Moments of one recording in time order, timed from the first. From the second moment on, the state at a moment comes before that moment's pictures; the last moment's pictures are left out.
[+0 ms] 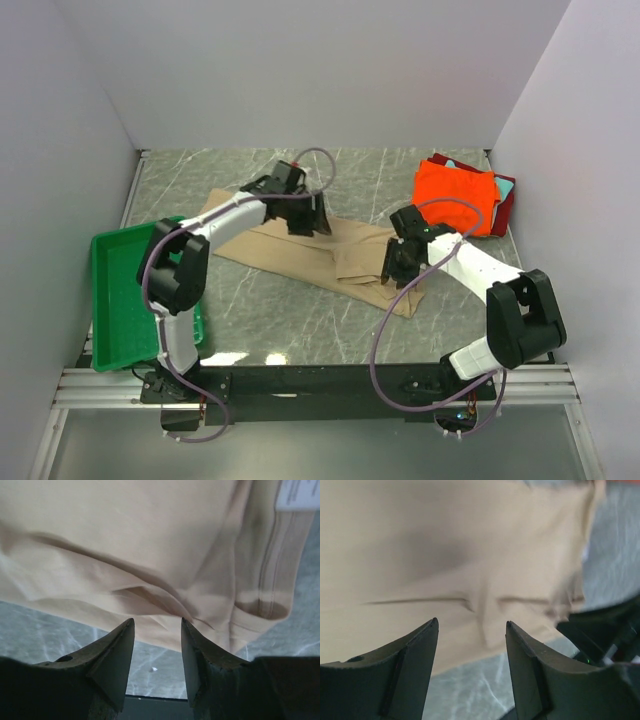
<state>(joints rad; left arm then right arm) -0.49 1.92 1.48 -0.43 0.33 -0.55 0.37 1.47 0.93 -0.71 -0.01 0.62</state>
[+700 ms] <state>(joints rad) -0.67 2.03 1.48 -0.54 0.35 -0.57 0.34 1.40 0.82 -0.66 -0.07 0.66</state>
